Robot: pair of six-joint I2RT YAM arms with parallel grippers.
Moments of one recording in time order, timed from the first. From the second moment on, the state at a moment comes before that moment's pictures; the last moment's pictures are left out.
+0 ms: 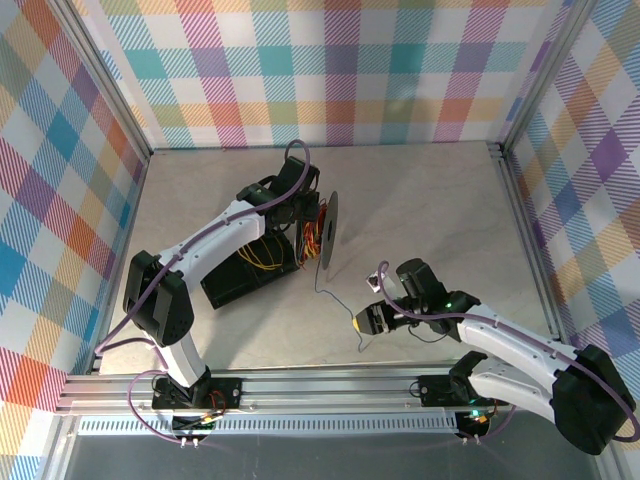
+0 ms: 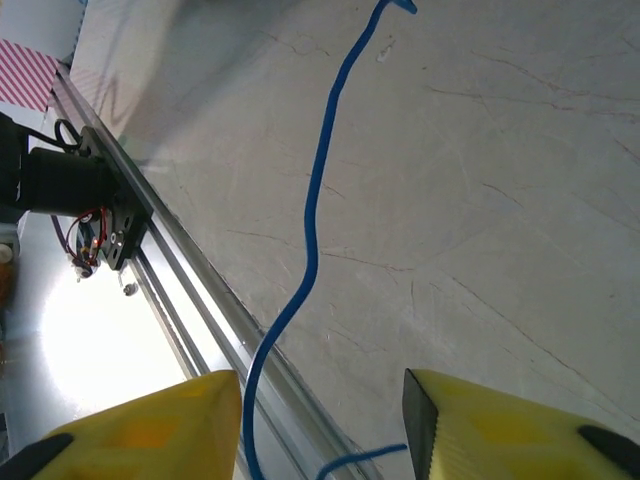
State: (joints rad) left arm -0.62 1.73 1.54 -0.66 -0.24 -0.36; right arm 0.69 0.99 0.44 -0.31 -0.60 0.41
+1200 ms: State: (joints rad) left arm -0.74 1.75 1.51 -0.59 -0.31 -0.29; right arm 0.67 1.09 1.07 -0.55 -0.49 0.33
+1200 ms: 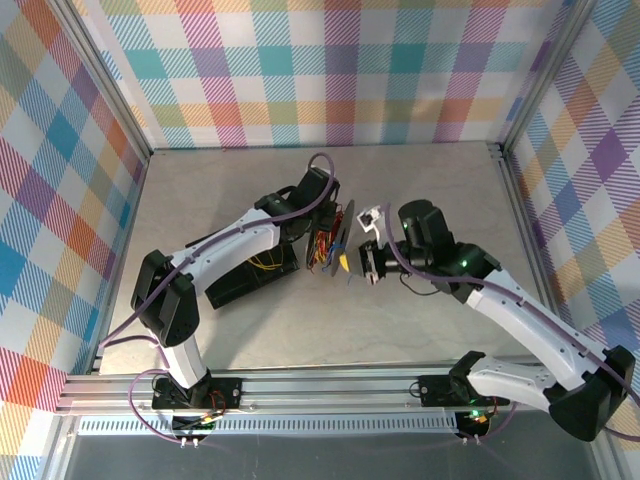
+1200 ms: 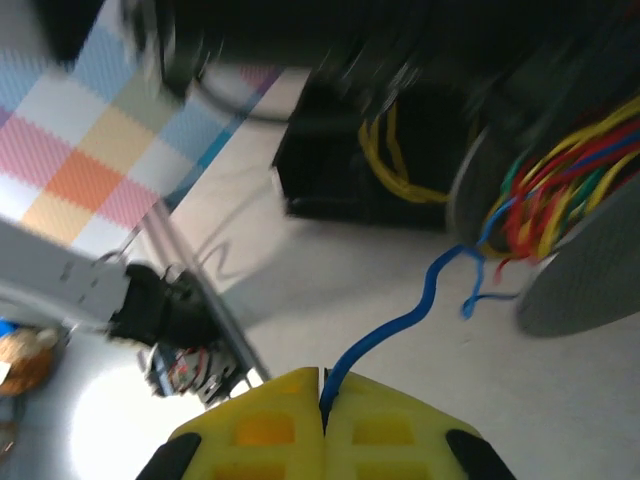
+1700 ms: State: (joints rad) left arm -0.78 1.65 1.35 -0.46 -0.27 -0.19; right arm 0.26 1.46 1.43 -0.81 -0.50 0.23
